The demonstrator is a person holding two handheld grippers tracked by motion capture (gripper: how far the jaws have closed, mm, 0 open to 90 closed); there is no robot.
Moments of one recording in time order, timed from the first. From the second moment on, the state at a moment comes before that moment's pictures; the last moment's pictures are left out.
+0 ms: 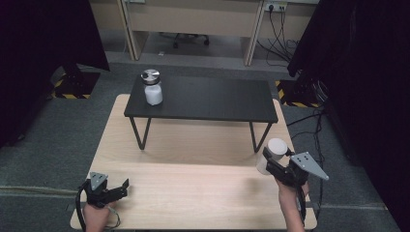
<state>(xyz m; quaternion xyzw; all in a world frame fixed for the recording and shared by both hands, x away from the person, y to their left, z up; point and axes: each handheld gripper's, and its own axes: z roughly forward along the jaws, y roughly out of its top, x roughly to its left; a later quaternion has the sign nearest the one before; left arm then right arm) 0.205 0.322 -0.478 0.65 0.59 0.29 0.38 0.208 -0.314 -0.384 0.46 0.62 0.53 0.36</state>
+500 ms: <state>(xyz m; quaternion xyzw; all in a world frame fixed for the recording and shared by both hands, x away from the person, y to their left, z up) 0.207 0.318 -0.476 0.66 0.58 0.30 0.37 0.229 -0.310 -0.351 0.44 0.62 0.54 0.36</state>
